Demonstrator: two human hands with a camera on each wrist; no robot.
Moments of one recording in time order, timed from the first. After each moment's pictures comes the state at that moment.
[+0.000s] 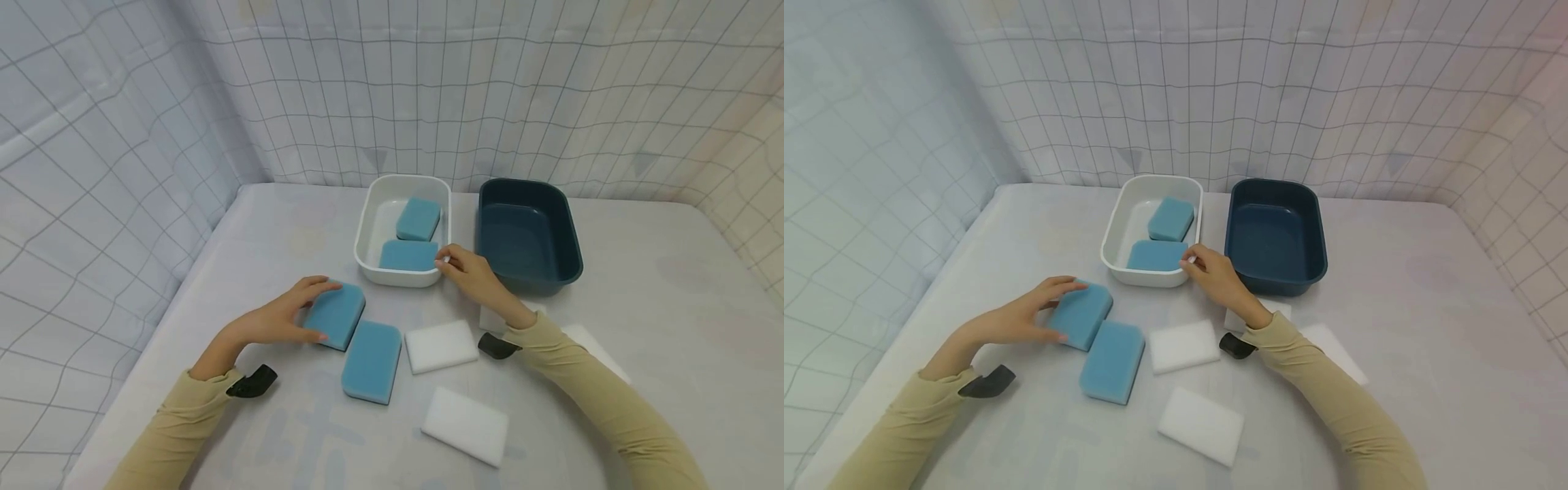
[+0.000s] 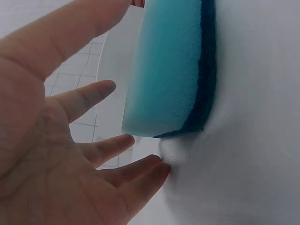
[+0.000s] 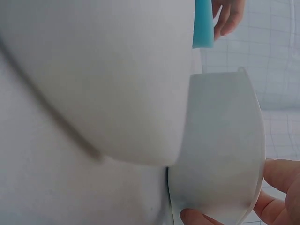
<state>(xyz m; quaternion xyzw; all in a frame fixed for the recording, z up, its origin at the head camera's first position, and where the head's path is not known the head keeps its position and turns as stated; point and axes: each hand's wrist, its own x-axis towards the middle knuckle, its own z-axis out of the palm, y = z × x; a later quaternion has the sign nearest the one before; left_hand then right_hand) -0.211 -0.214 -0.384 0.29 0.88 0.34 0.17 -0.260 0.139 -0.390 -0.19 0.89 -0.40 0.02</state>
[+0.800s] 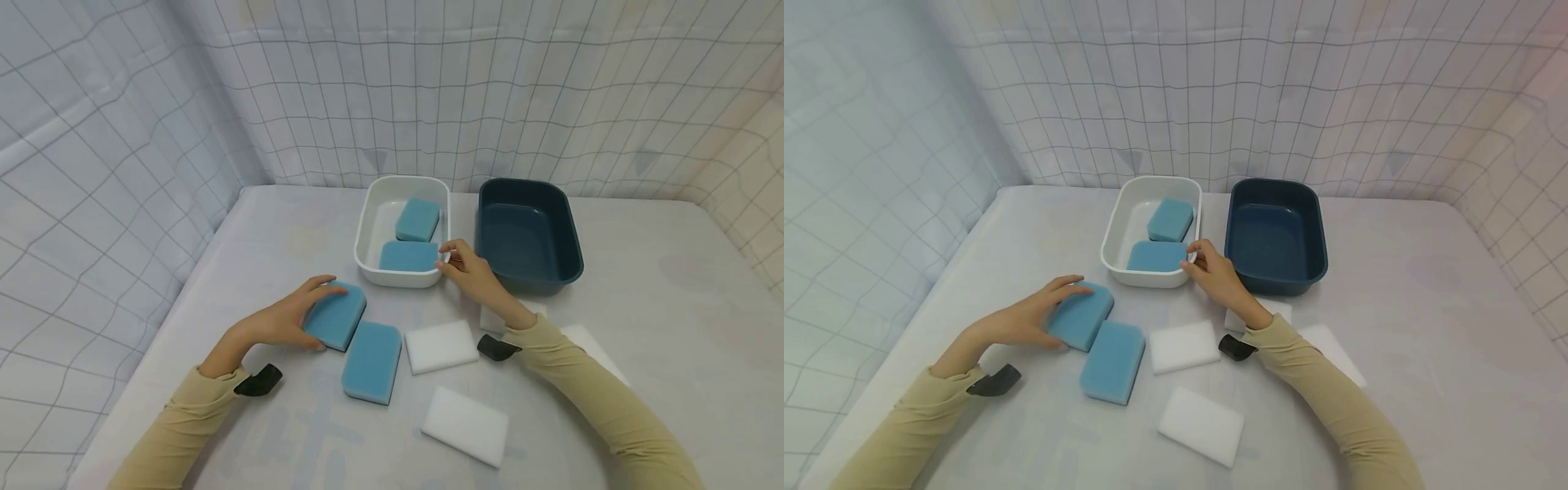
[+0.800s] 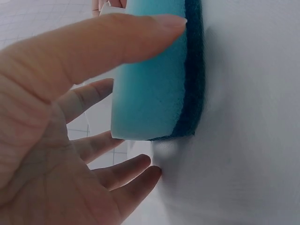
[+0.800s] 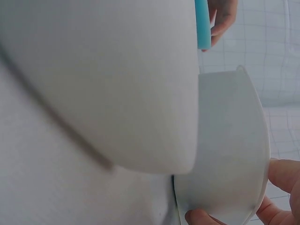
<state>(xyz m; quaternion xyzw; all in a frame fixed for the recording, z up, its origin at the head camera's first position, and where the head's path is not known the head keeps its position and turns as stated) -0.211 -0.206 -0.381 0.30 0.89 0.30 0.17 -0.259 0.142 -0.394 -0.17 0.87 -0.47 0.06</state>
